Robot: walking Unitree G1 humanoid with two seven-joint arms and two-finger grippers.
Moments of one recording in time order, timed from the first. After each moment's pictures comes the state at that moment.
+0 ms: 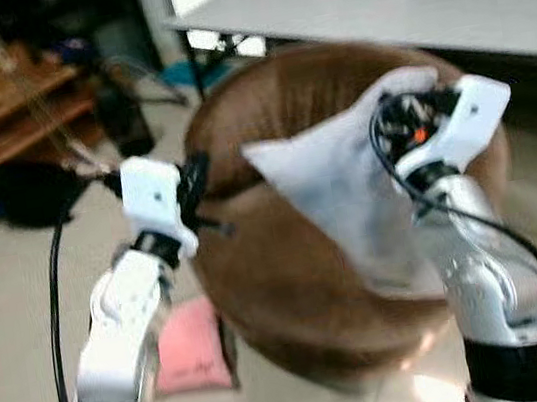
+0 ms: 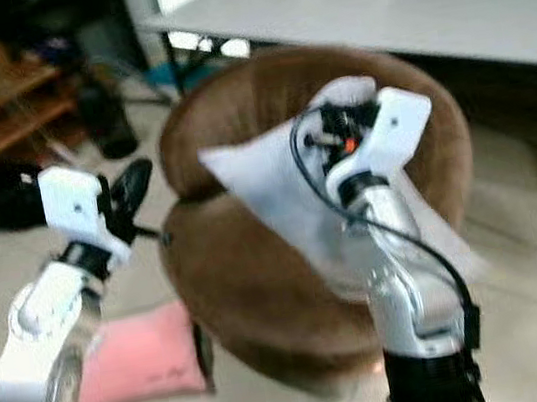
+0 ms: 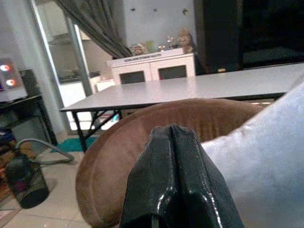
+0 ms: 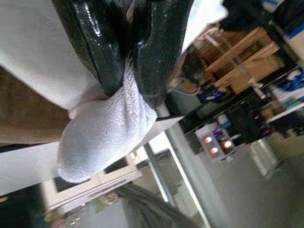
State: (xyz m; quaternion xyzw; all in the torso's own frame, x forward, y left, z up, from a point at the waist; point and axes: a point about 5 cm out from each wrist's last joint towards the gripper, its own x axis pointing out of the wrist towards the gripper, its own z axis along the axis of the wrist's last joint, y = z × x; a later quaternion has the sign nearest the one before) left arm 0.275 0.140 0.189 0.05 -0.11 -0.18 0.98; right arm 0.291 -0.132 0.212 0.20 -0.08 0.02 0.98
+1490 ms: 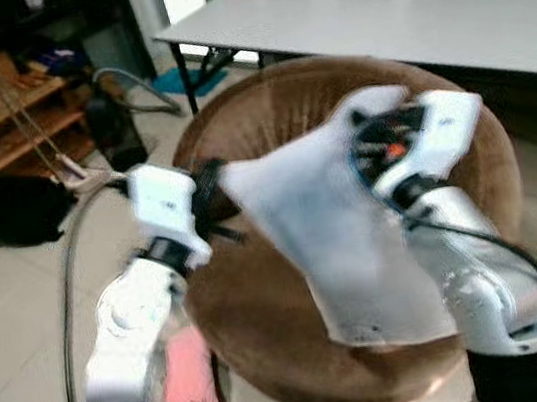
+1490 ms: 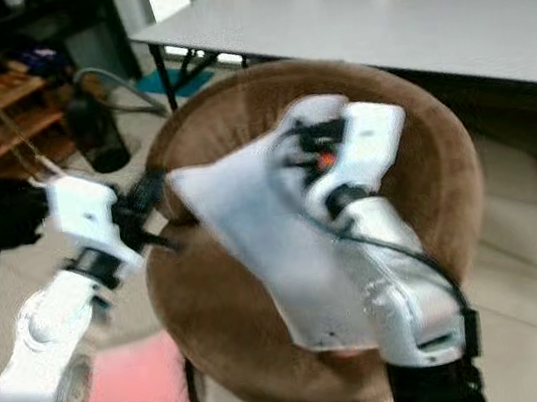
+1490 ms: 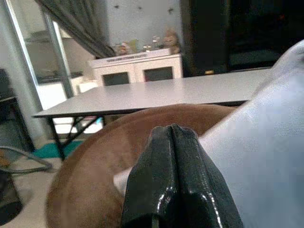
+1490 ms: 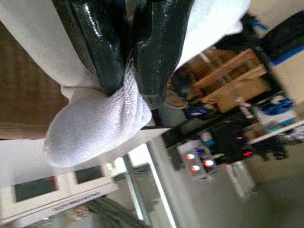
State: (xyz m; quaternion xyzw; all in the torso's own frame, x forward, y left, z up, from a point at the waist) left arm 0.265 0.128 0.183 0.04 -0.10 -0.21 0.97; right arm 0.285 -0.117 0.204 0.18 -0.06 0.09 0.98
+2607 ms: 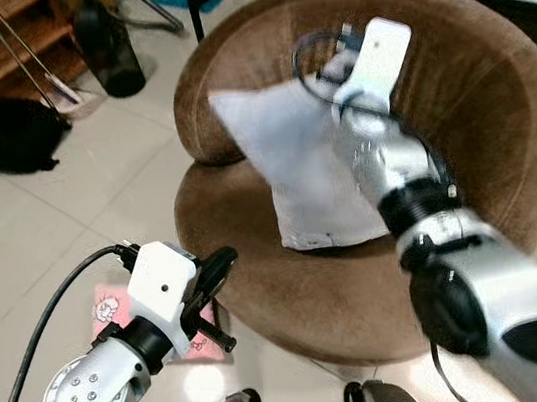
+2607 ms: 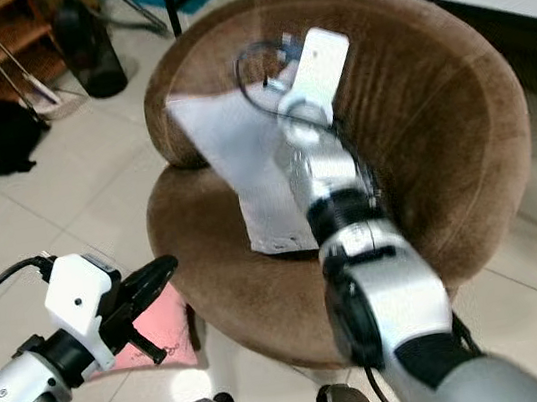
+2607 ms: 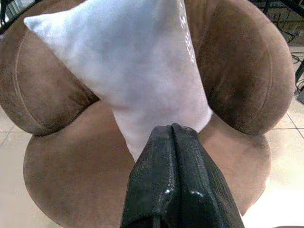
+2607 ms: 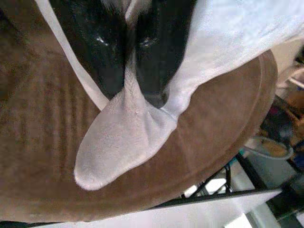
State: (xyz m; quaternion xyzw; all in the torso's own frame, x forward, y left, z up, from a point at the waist) left arm 0.197 0.151 0.163 0.09 0.05 -0.31 0.94; right arm 0.411 -0.093 0.227 0.16 0.00 -0.09 0.98
